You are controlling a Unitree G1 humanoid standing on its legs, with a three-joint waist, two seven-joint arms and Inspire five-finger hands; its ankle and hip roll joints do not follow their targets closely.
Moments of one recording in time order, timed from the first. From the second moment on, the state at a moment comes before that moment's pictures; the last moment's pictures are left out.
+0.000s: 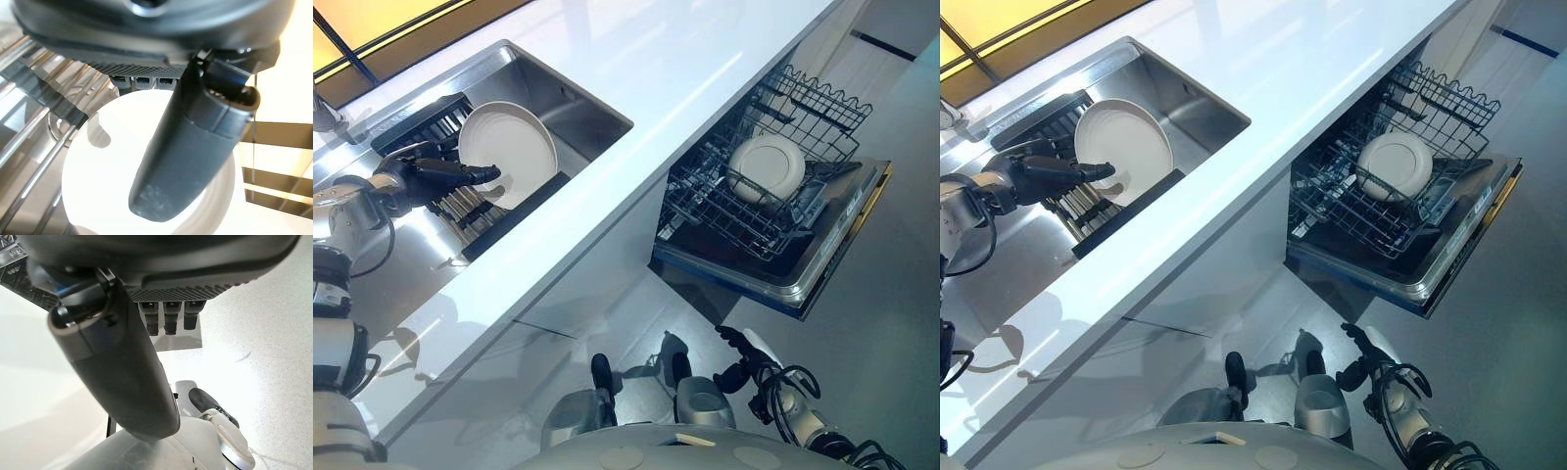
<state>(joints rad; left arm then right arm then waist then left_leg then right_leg) -0.73 1.00 -0.18 0.84 -0.81 0.35 -0.53 0.07 -0.41 0.36 0.79 -0.30 -0.08 -0.12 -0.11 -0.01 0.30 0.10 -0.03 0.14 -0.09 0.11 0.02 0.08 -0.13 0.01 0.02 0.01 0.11</state>
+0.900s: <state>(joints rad) -0.60 0.79 -0.08 0.72 -0.88 0.19 -0.42 0.11 -0.40 0.35 0.78 -0.30 -0.09 -0.11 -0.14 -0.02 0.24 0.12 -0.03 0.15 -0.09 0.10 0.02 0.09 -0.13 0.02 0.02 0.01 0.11</state>
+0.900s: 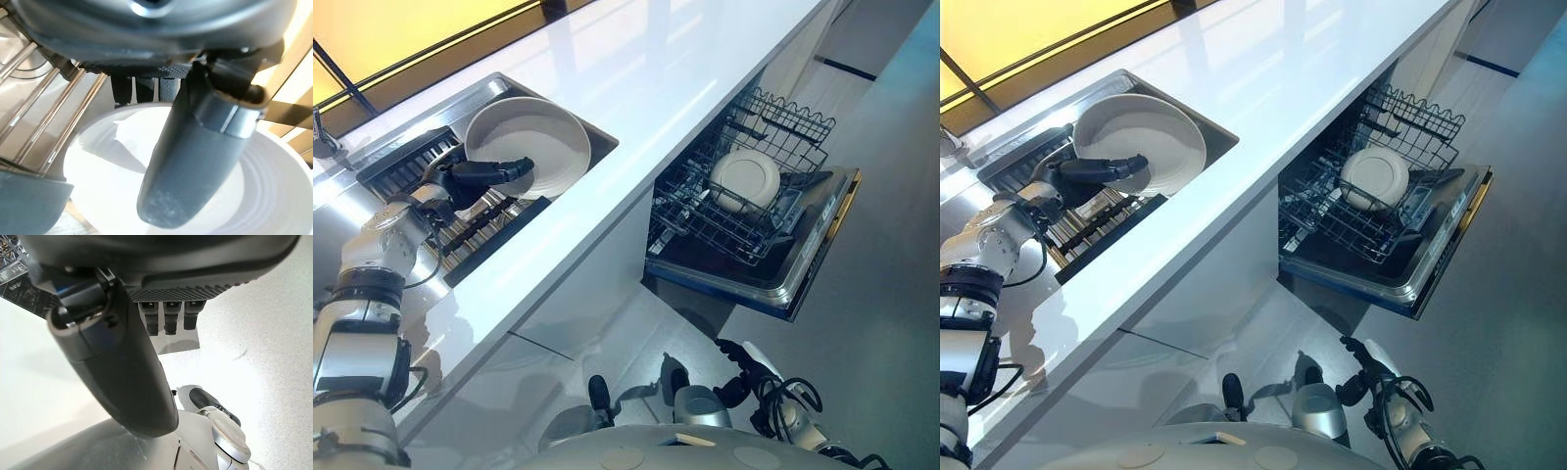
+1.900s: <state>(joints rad) -0.29 0.68 0.00 -0.04 -0.31 -0.27 0.39 0.17 -0.41 0.16 -0.07 0.05 -0.09 -0.19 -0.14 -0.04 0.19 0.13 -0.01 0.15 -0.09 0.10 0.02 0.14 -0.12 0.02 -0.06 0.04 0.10</state>
